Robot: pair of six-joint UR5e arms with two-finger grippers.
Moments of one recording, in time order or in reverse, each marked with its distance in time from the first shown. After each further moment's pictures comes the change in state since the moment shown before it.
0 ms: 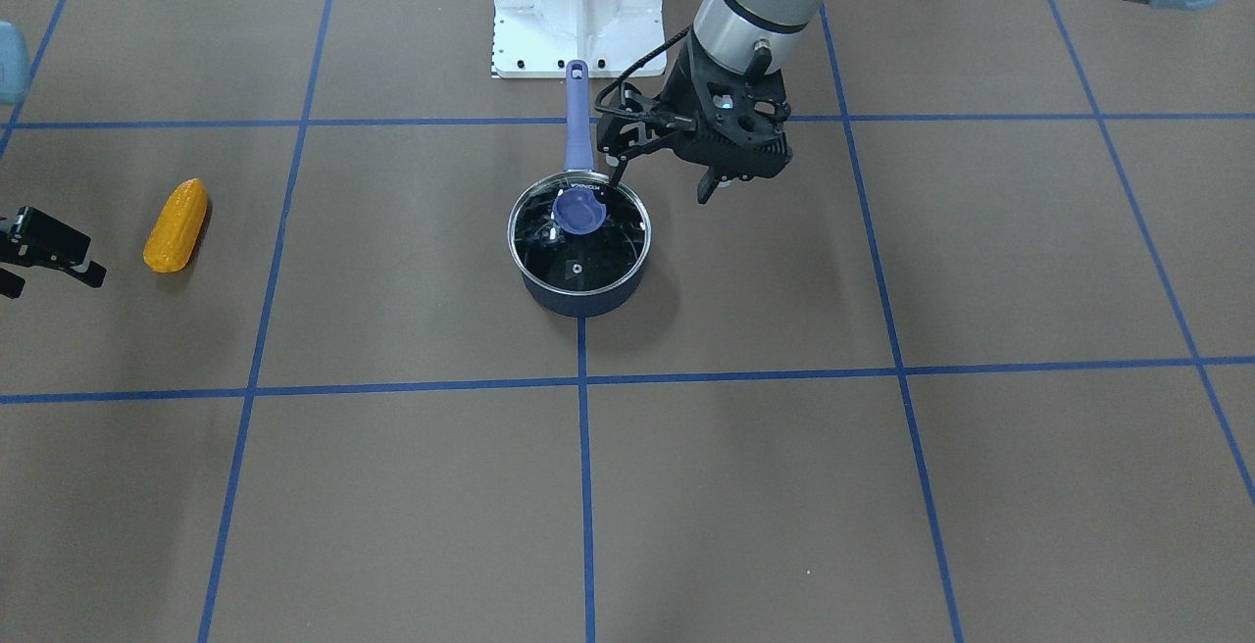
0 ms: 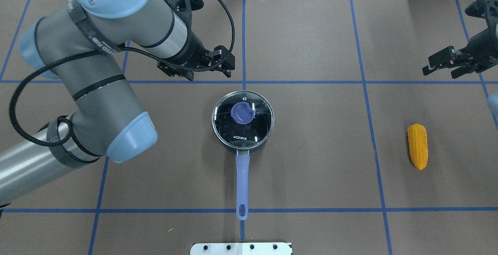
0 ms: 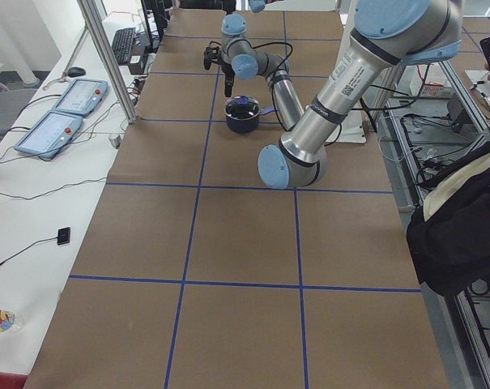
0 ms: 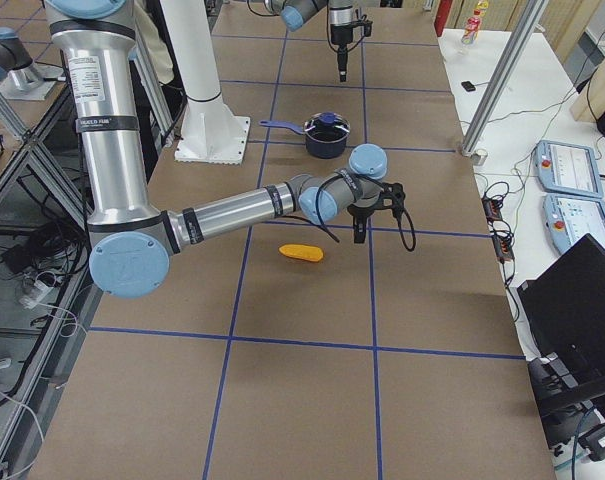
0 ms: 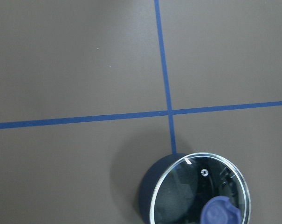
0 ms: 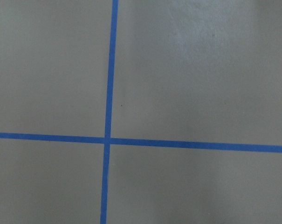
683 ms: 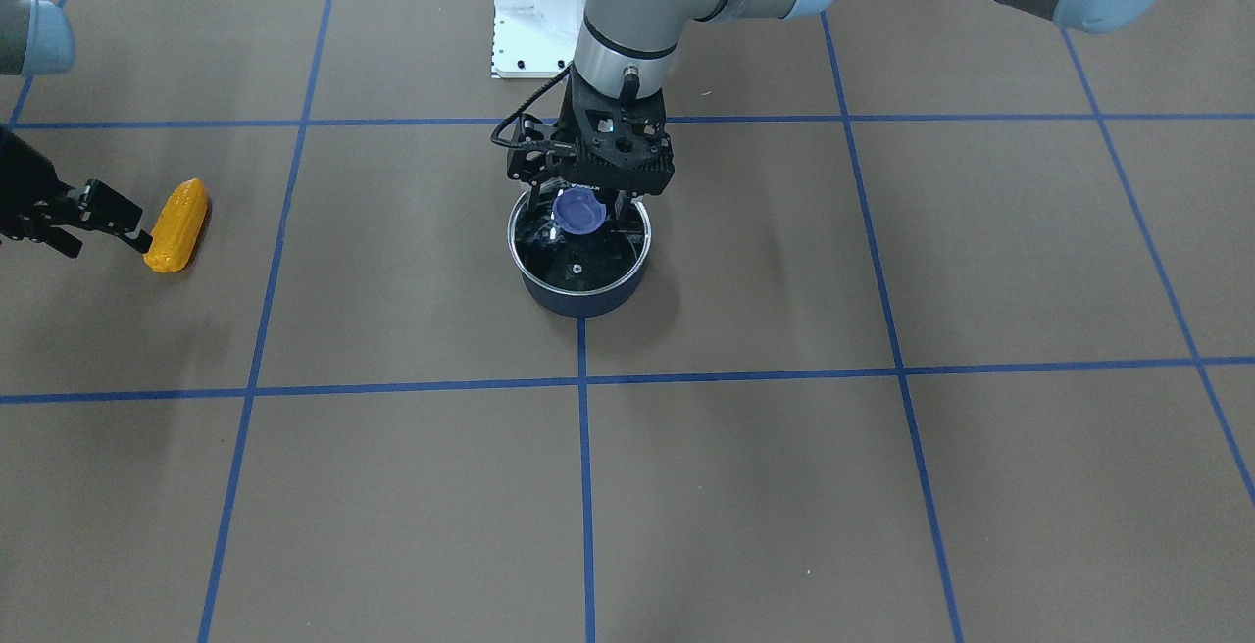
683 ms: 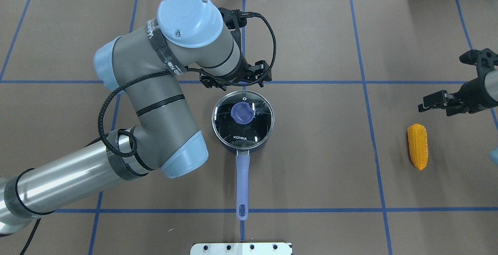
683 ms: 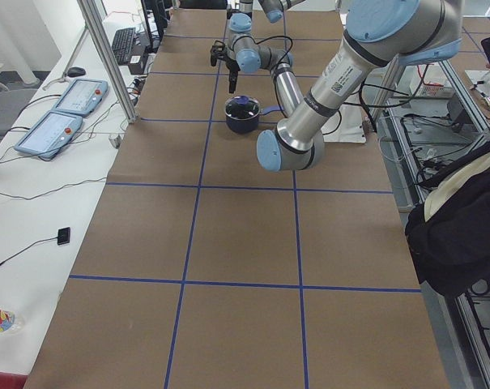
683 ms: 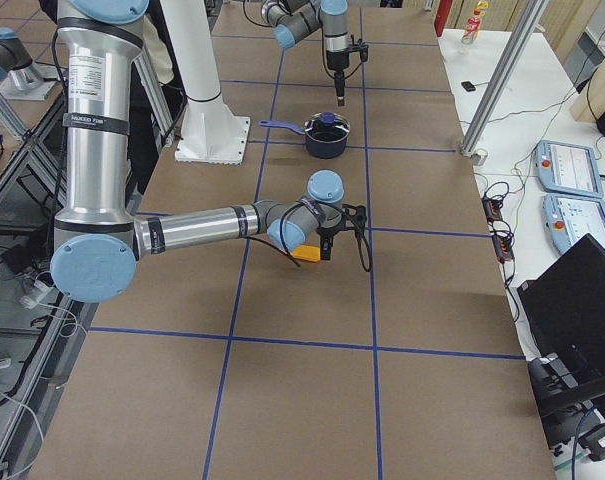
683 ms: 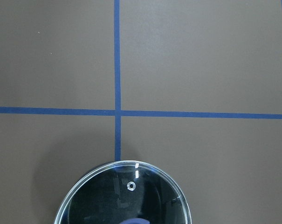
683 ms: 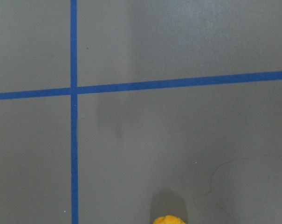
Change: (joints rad) left arm 0.097 -0.113 0.150 -0.003 0.127 -0.060; right arm -0.161 -0.159 0.013 0.256 -0.135 0.226
